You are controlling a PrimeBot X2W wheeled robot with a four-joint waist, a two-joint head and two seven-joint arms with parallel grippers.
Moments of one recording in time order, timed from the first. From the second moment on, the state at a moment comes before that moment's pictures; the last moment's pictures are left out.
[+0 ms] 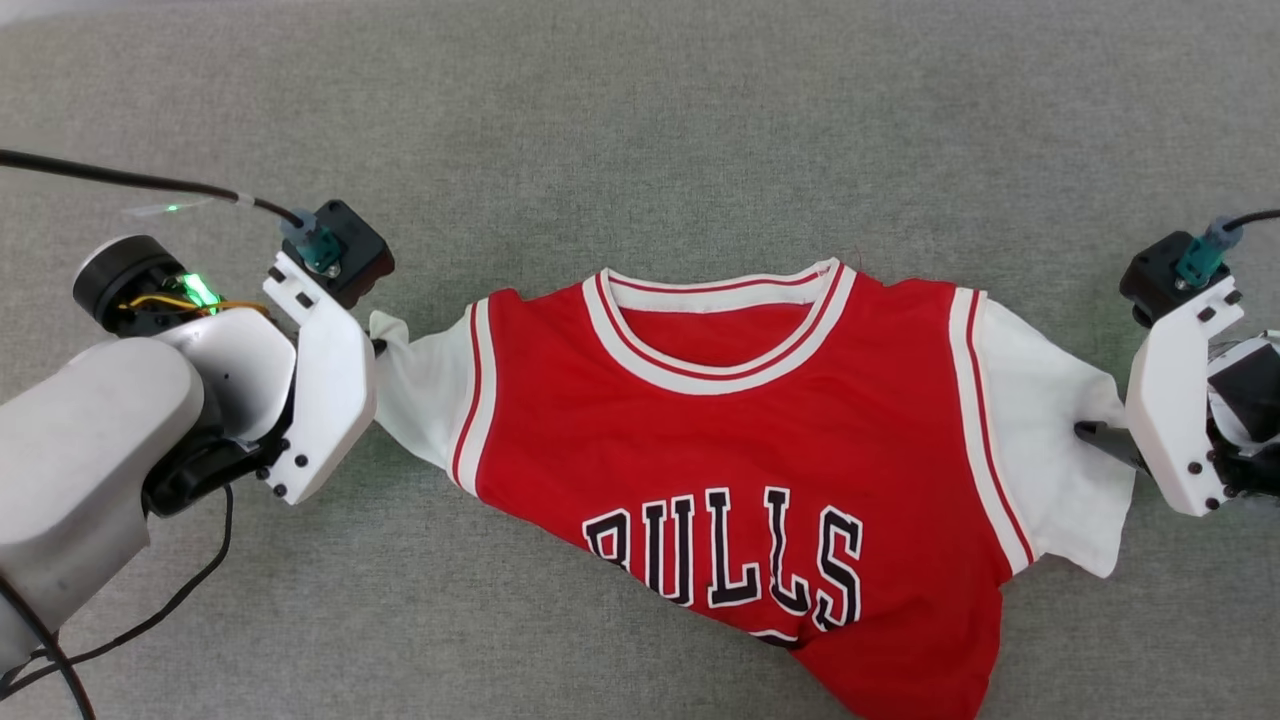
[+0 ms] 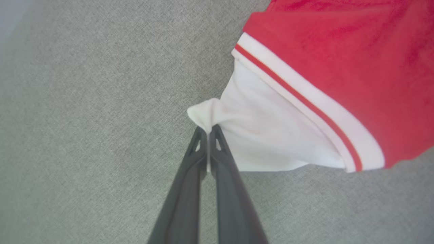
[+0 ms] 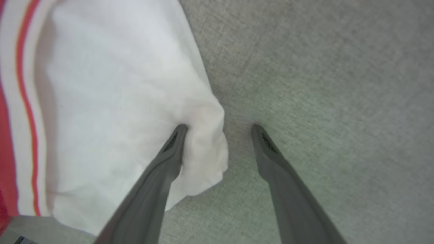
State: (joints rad) left arm -1.06 0.88 -1.22 0.15 -0.93 -0.08 0.52; right arm -0.82 -0.80 0.92 0.34 0.91 0.13 0.77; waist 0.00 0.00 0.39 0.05
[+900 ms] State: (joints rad) left arm -1.16 0.93 -1.08 0.06 -0.87 -0.04 0.28; right arm -0.98 -0.91 0.85 0.23 0.90 0.13 0.26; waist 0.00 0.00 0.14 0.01
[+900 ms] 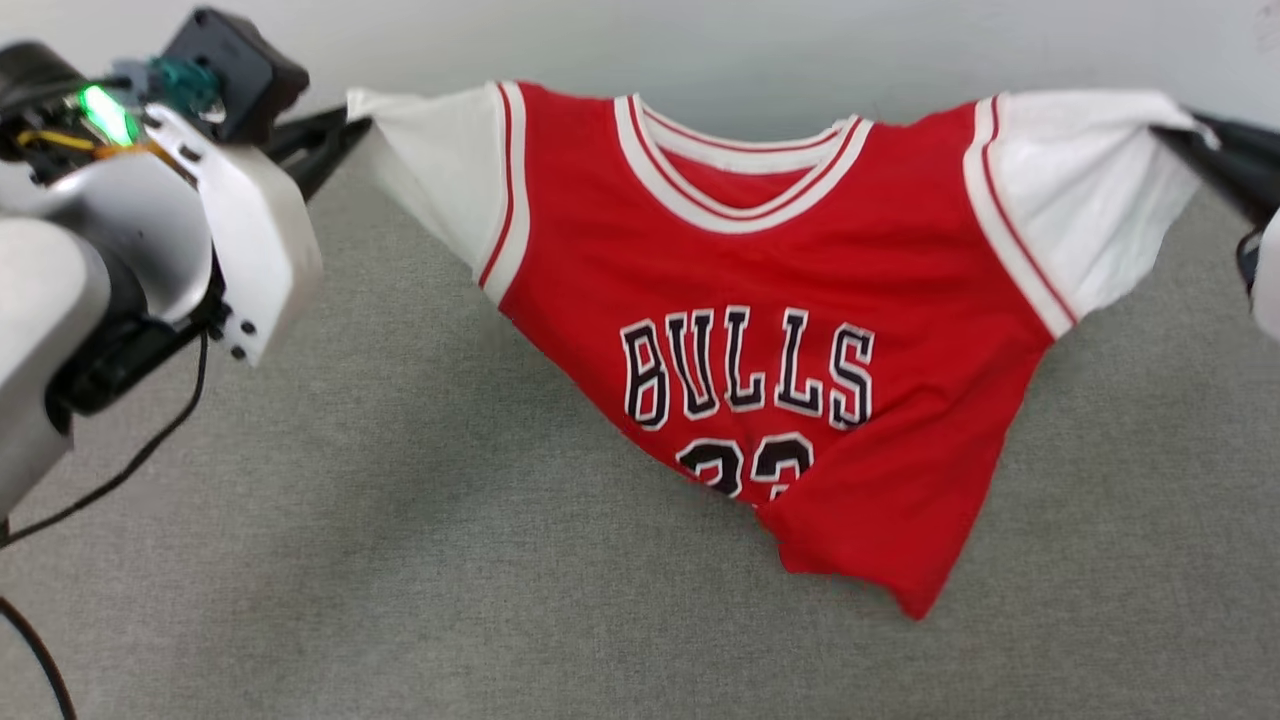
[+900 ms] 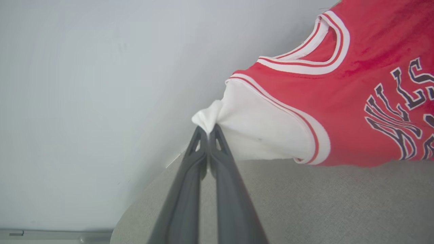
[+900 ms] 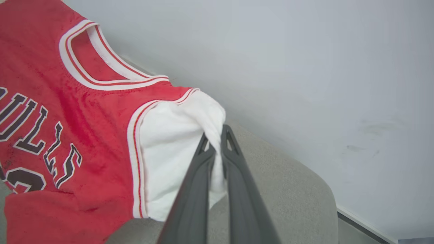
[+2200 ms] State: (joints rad) left arm -1.96 0.59 -0.87 0.68 -0.67 -0.10 -0.02; right arm -1.96 -0.56 0.80 0.72 0.51 0.13 0.17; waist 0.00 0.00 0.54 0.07
